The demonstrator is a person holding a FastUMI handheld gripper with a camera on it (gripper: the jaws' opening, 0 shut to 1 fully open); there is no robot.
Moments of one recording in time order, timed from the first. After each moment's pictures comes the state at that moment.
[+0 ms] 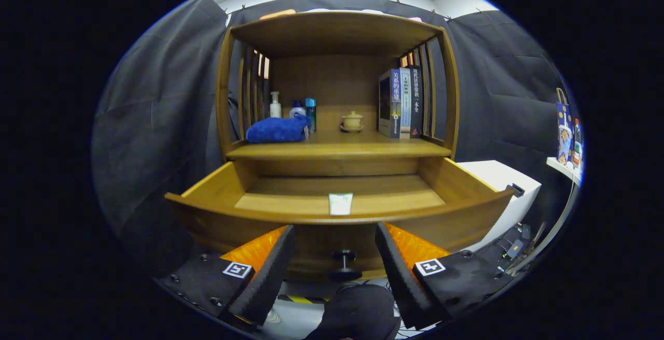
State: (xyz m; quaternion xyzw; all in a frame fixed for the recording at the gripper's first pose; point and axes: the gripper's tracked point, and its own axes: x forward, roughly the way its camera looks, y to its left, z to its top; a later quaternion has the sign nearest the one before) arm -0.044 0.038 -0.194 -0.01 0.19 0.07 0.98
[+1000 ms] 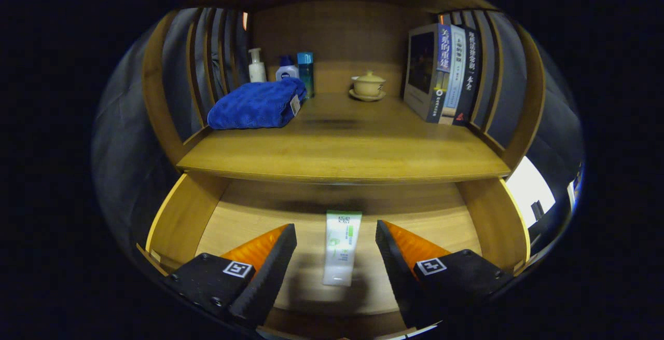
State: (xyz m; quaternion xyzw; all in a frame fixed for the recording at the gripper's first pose) arm 0.117 0.055 -0.238 -0.03 0.38 0.08 0.92
